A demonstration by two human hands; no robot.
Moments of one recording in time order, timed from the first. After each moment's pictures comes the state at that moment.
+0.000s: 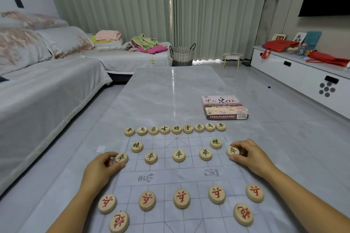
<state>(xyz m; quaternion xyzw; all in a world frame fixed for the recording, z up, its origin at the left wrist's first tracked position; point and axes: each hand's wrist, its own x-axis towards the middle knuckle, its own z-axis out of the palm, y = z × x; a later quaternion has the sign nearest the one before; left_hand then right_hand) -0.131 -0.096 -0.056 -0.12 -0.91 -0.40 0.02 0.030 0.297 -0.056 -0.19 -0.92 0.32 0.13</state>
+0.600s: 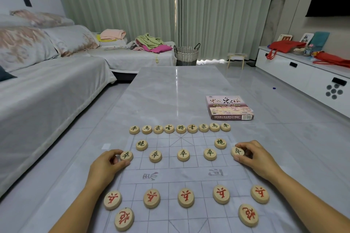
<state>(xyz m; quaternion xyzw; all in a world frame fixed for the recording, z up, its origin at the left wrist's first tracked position) -0.132 -0.097 -0.059 -0.12 -0.91 -0.40 0.02 0.032 0.296 -0.059 -0.18 -0.92 0.32 0.14</state>
